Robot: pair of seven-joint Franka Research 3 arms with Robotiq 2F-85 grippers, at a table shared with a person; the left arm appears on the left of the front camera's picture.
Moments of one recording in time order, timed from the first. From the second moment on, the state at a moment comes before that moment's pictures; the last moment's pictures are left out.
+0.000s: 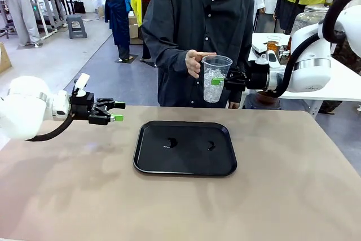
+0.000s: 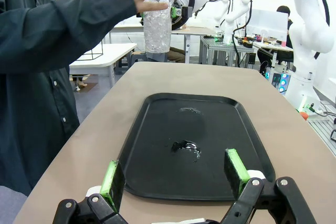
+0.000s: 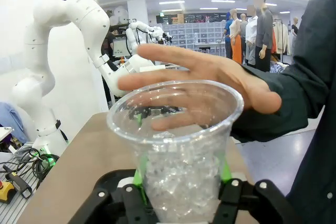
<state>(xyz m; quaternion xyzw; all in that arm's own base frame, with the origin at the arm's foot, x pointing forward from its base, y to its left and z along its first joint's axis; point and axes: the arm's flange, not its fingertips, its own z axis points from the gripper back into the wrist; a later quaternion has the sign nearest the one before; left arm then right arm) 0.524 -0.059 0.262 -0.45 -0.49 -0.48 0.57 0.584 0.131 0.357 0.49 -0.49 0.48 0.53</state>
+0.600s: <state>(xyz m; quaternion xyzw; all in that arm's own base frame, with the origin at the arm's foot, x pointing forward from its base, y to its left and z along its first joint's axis) 0.524 -0.059 0.262 -0.45 -0.49 -0.48 0.57 0.584 0.131 0.357 0.49 -0.49 0.48 0.53</state>
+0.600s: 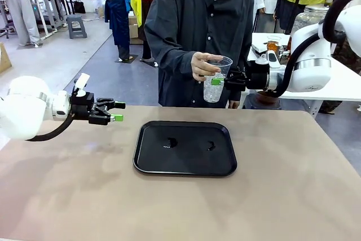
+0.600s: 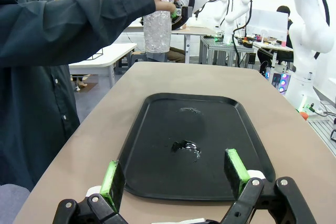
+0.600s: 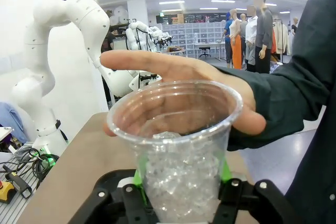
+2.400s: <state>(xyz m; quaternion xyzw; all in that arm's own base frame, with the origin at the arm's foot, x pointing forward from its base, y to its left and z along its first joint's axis) 0.524 -0.059 0.262 -0.45 -0.49 -0.48 0.57 0.586 0.115 0.356 0.49 -0.50 0.48 0.54</state>
